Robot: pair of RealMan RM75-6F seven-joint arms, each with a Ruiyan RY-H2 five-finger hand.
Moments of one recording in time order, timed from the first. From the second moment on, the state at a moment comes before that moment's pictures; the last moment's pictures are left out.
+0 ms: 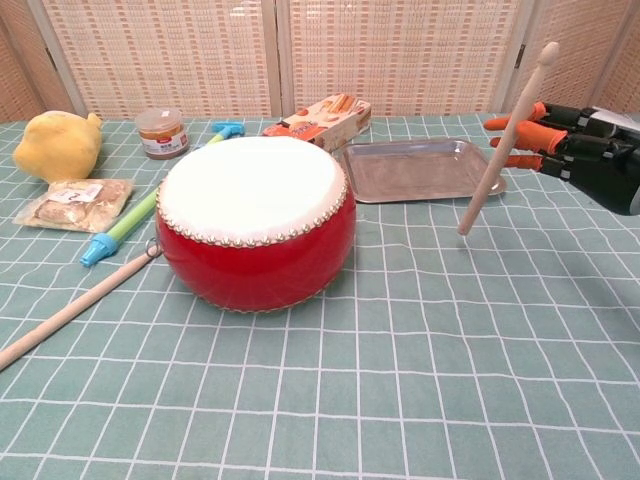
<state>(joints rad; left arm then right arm) 0.02 -1.20 -0.01 -1.45 1.49 1.53 -0.04 0.55 -1.61 0.18 -1.07 -1.45 1.07 1.52</state>
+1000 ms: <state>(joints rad) 0.01 -1.21 0.00 -1.43 1.49 1.50 -0.06 0.66 -1.77 0.08 -0.71 -1.55 0.97 2.02</state>
